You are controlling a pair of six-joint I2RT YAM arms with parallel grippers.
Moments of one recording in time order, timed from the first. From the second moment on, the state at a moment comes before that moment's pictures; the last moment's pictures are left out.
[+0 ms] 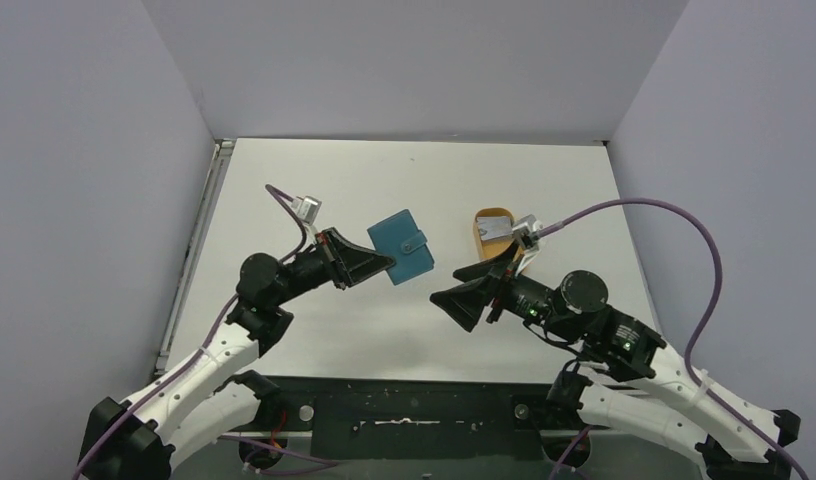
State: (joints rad) left arm -0.59 0.90 0.50 0.75 0.57 -1.20; right arm 0.99 0.66 0.80 -0.15 -0.07 0.58
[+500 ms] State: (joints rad) left arm -0.52 1.21 0.82 -0.15 0.58 -0.73; right arm 0.99 0.53 0.91 -0.81 0.47 0.51
